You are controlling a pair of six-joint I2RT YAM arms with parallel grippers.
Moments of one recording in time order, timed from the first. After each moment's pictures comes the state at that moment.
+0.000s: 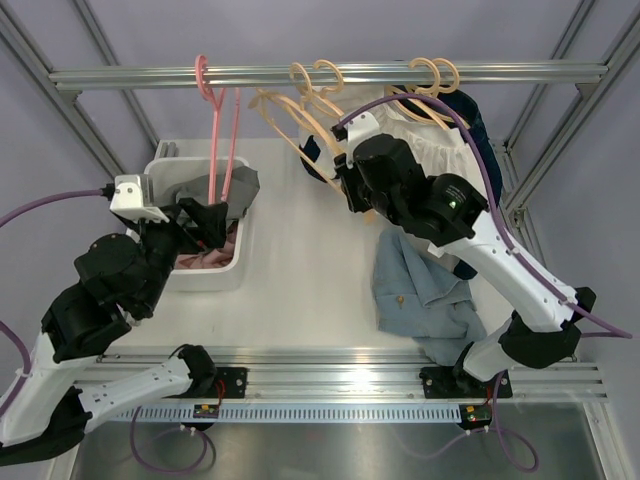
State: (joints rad) left arm -0.92 0.71 1.35 -0.71 -0.73 -0.33; right arm 0.94 1.52 1.97 -0.97 0.43 0.14
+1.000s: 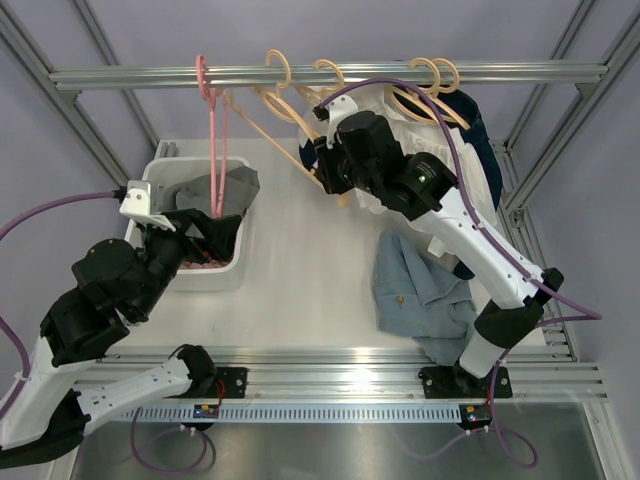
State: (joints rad) left arm -0.92 0.68 1.31 -0.70 -0.55 -0.33; right arm 0.85 1.70 2.11 -0.88 0.24 0.16
